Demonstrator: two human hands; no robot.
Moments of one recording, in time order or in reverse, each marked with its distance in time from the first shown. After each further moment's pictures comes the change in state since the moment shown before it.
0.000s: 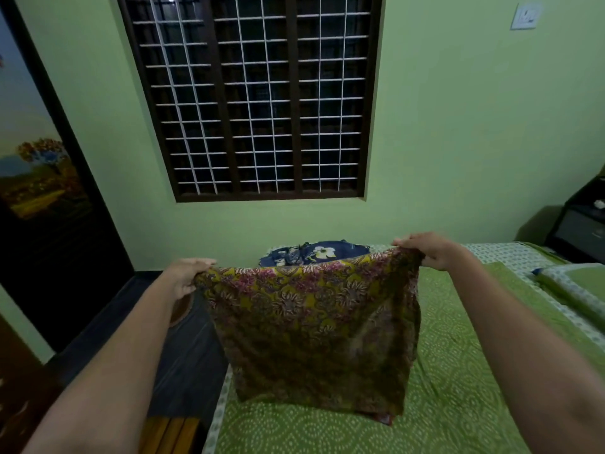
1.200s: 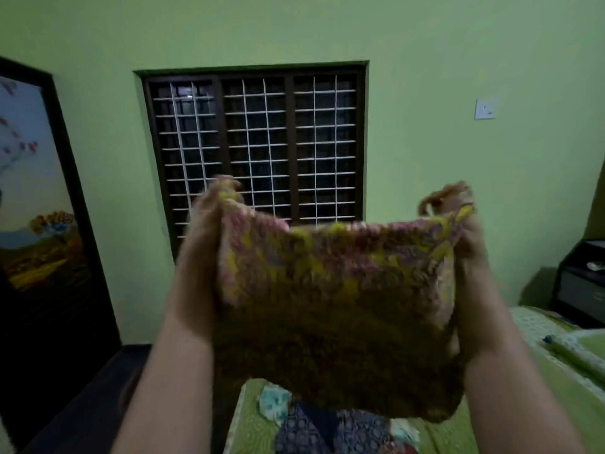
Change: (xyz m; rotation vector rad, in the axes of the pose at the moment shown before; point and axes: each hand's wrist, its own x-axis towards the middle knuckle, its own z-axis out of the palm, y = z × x) left_hand -0.153 0.182 0.036 -0.648 -0.559 0.820; right_hand -0.078 -0.140 -0.017 1.076 -0.259 -0.993
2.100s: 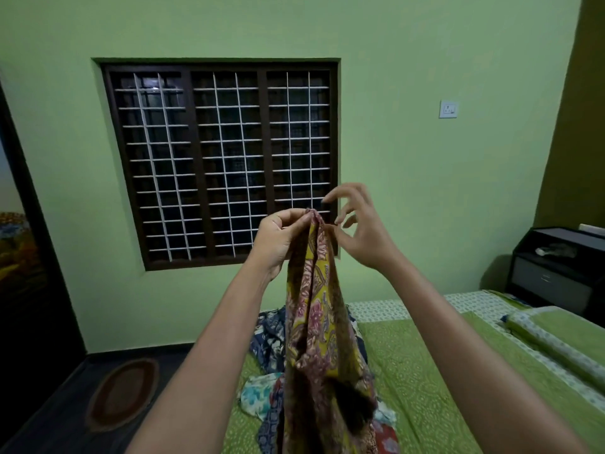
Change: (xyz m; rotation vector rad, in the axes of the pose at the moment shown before) left_hand 0.023 -0.083 0.050 0.274 -0.043 -0.148; right_hand -0.041 0.048 0.077 -1.368 -0.425 -0.374
